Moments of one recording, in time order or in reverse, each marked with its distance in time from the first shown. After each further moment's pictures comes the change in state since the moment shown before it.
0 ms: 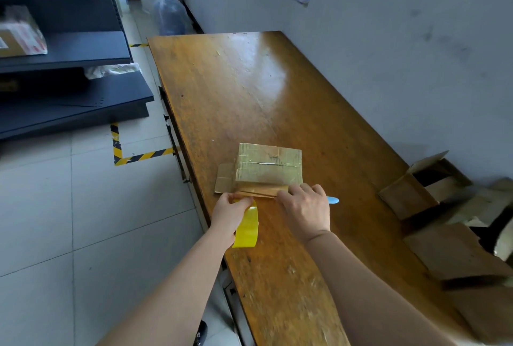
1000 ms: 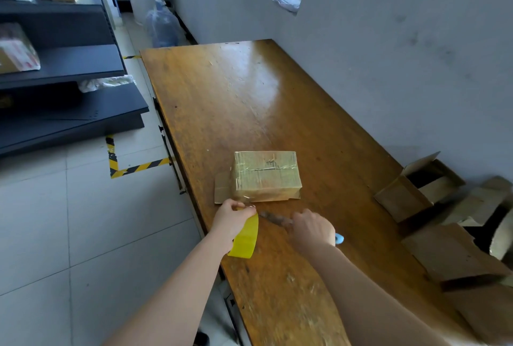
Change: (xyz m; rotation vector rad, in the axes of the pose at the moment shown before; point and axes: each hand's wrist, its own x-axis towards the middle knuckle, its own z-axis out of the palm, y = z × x) left_hand 0.003 0.008 0.004 0.138 -0.100 -0.014; right_hand -0.016 0.016 0.029 0.032 -0.560 0.365
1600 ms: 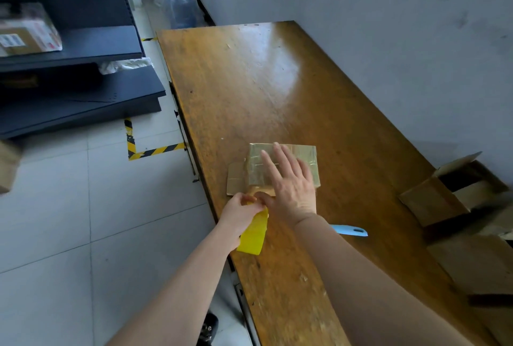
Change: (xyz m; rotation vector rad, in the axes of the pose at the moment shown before) left_hand 0.006 -0.006 -0.007 -0.056 -0.004 0.014; right_hand 0.042 -0.056 -0.028 0.086 0.431 -0.385
